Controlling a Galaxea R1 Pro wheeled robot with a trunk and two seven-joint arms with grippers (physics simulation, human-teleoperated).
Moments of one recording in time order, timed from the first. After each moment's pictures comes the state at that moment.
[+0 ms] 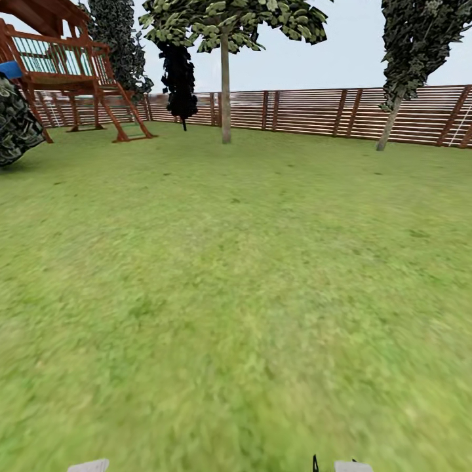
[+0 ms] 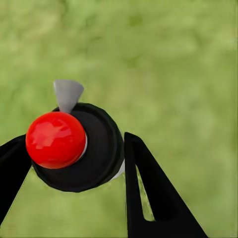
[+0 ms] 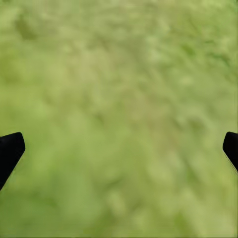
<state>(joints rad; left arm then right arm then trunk) -0.31 0.22 -0.29 -0.15 0.44 -0.41 0.05 -0.34 0.03 -0.14 -0.03 0.26 -0.69 -0.30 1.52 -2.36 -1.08</state>
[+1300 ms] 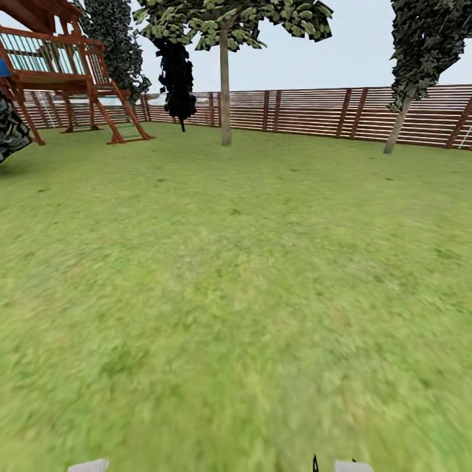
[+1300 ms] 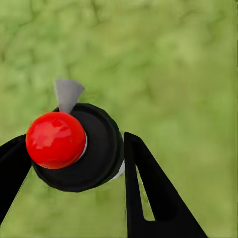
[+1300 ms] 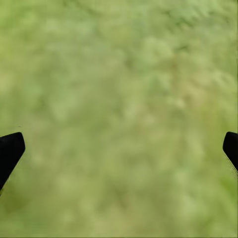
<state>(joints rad) -0.31 0.22 -0.29 -0.15 0.44 -0.41 0.05 -0.34 0.03 -0.14 -0.03 0.26 -0.69 -0.30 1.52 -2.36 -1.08</state>
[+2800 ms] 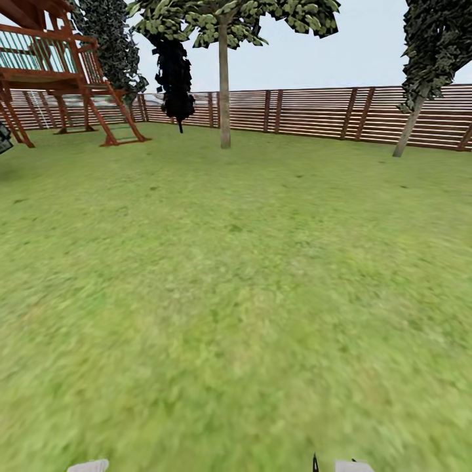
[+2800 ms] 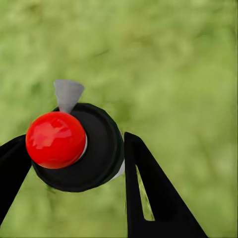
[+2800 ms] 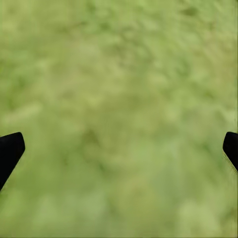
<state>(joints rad) -0.31 0.22 -0.29 -0.15 0.44 -0.41 0.05 -0.34 0.03 -0.14 -0.03 0.26 -0.69 -0.30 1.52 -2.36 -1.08</state>
